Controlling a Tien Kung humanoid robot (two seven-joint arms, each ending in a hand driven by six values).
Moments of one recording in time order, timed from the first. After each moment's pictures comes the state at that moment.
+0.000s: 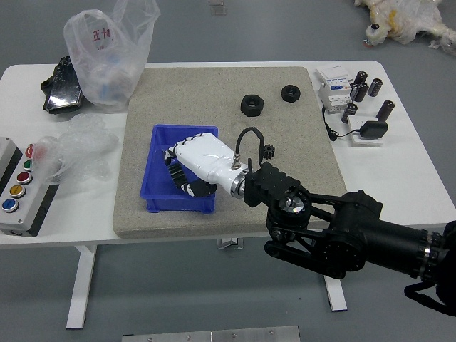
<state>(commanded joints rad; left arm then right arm) -0.17 0.17 -0.89 -0.28 1.33 -0.10 0.24 0.84 -0.11 0.28 1.22 -1.99 -0.19 -0.27</state>
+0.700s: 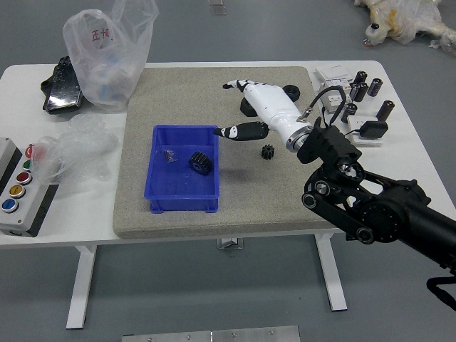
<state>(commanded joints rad) -0.17 0.16 -0.89 -0.28 1.32 -0.10 0.24 0.79 -0.24 0.56 1.11 -1.80 -0.30 -0.21</state>
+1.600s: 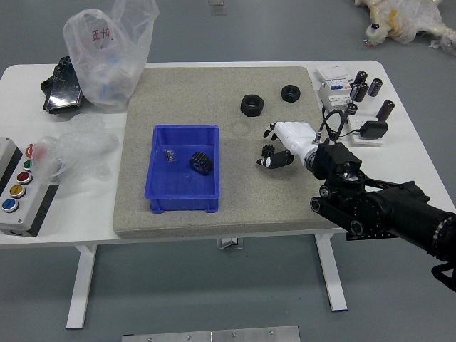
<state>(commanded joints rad) -0.17 0.17 -0.89 -0.28 1.33 -0.10 0.24 0.90 -0.16 0.19 0.72 -1.57 -0.29 -0.19</state>
